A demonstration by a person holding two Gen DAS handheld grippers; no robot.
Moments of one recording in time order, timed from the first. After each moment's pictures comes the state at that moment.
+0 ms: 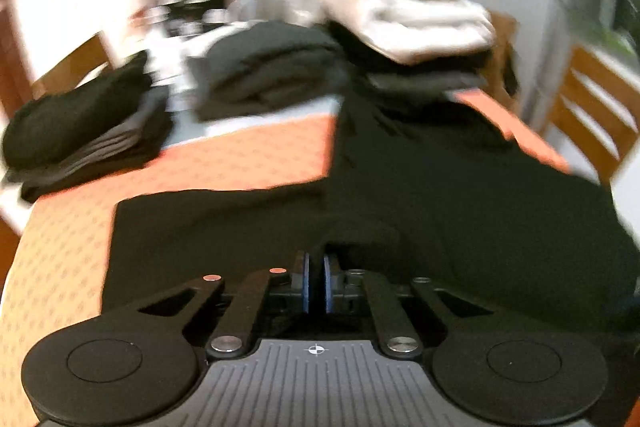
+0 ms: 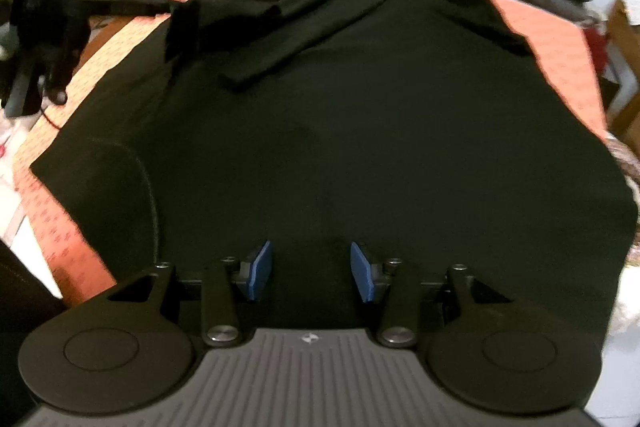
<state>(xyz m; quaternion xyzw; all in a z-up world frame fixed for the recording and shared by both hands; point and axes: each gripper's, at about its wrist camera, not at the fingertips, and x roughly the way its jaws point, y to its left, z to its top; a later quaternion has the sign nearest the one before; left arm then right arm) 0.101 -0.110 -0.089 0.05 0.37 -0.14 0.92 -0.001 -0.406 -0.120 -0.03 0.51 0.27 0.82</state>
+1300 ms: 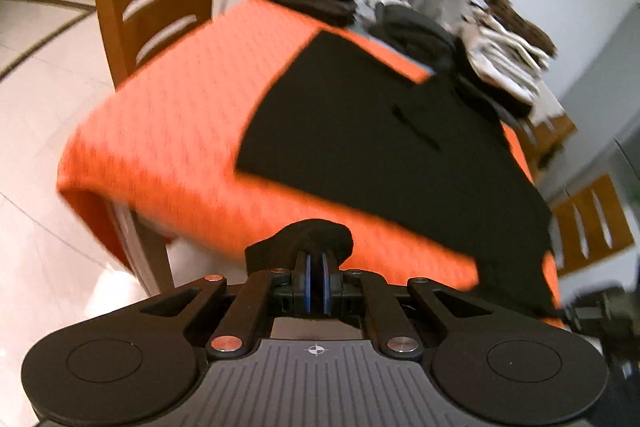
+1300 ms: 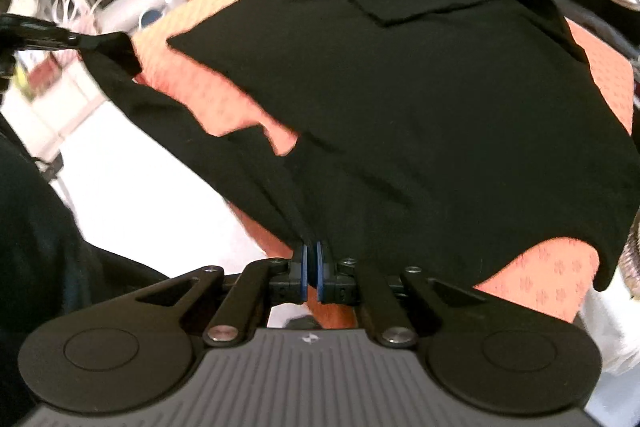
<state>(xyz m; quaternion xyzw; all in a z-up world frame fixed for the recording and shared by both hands) -0.282 -0.016 -0.057 -0.21 0.43 0.01 0.88 -0.158 -0.441 -0.086 -0.13 0.48 0.40 0.77</state>
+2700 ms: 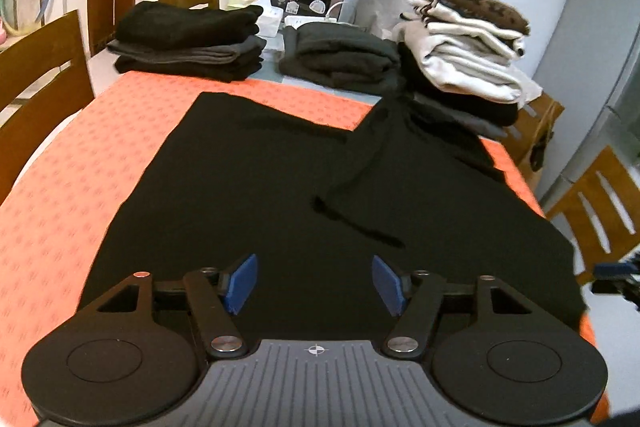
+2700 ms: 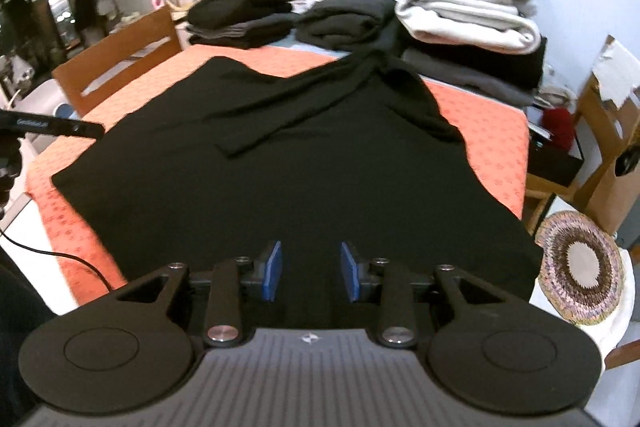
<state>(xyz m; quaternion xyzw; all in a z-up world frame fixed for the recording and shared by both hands) -0.029 -0.100 -0.078 -0.10 0.37 -0.04 0.92 -0.025 -0.481 -0.049 -0.06 0.40 0.27 0.88</state>
